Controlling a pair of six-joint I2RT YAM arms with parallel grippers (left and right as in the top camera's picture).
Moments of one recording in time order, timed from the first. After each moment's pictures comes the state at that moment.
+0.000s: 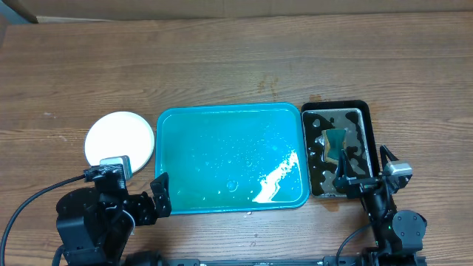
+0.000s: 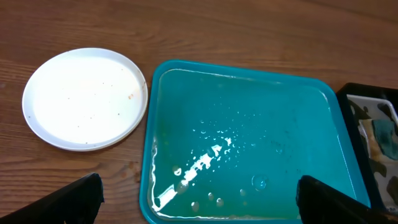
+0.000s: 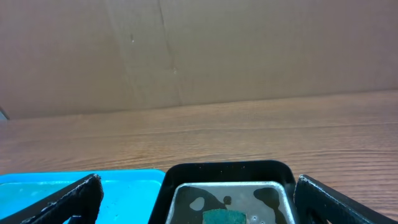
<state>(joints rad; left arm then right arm) 0.13 0.51 0.93 -1.10 0.21 -0.13 0.03 0.01 0.02 -0.02 -0.12 0.15</state>
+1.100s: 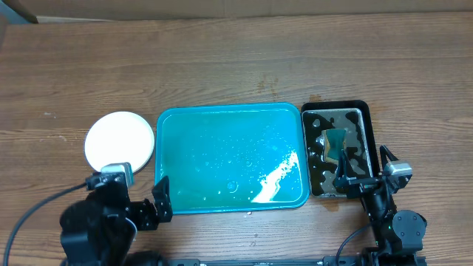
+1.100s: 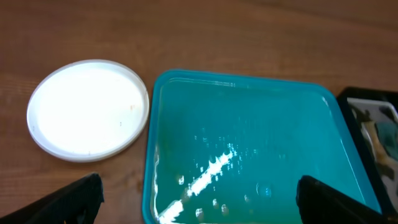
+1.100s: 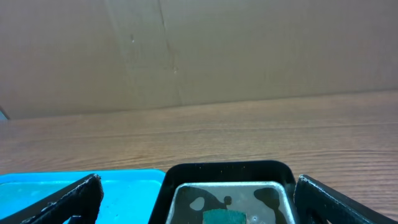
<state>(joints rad) 0.10 0.39 0.84 -1.04 0.18 -0.12 0.03 0.01 0.02 -0.02 -0.12 0.15</state>
